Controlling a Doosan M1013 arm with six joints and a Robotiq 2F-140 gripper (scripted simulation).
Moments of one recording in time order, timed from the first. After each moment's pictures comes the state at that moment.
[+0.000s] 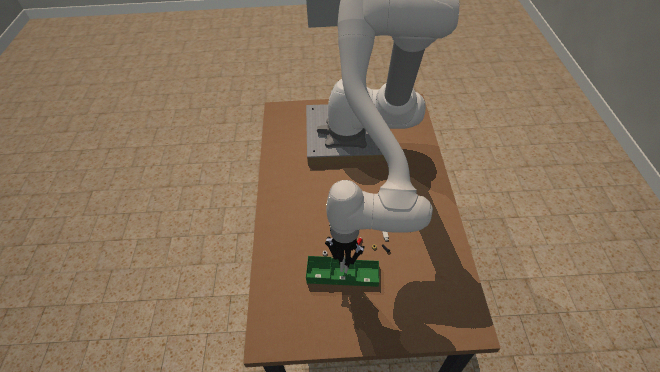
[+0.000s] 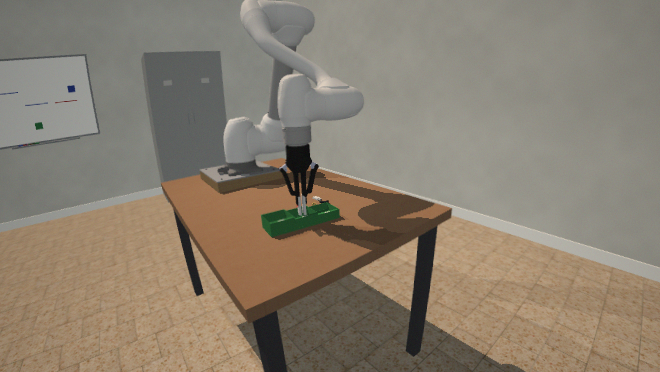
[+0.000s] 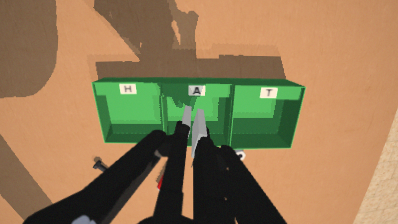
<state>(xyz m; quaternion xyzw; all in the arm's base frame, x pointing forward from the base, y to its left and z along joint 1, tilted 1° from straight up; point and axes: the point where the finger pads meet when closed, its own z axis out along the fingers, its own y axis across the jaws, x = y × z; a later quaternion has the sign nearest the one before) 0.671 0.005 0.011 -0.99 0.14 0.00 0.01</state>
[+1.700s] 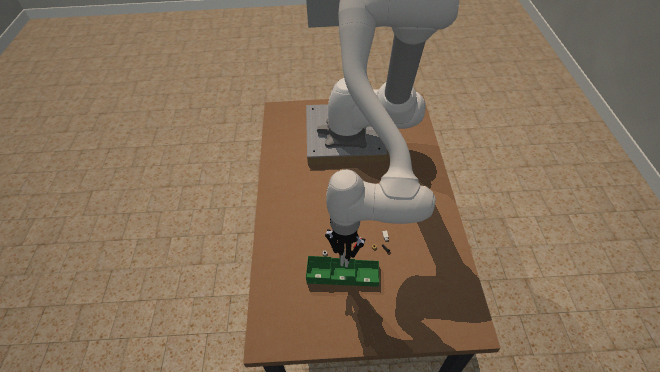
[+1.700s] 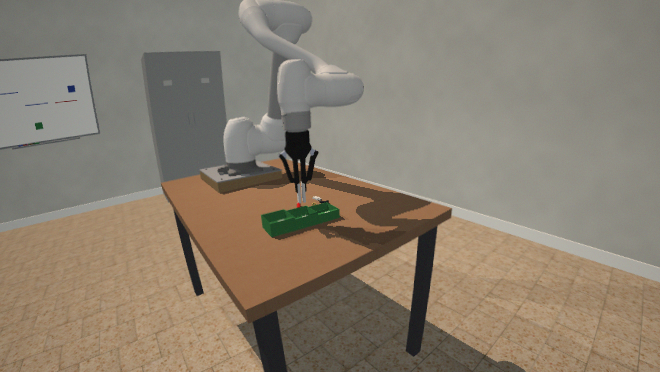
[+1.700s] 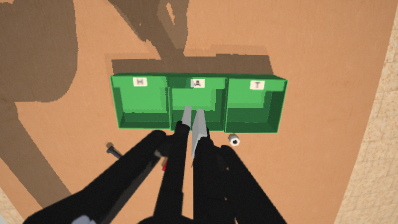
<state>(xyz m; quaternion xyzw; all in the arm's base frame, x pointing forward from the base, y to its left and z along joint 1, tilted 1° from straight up) 0.671 0.005 0.054 -0.99 0.14 0.00 0.01</state>
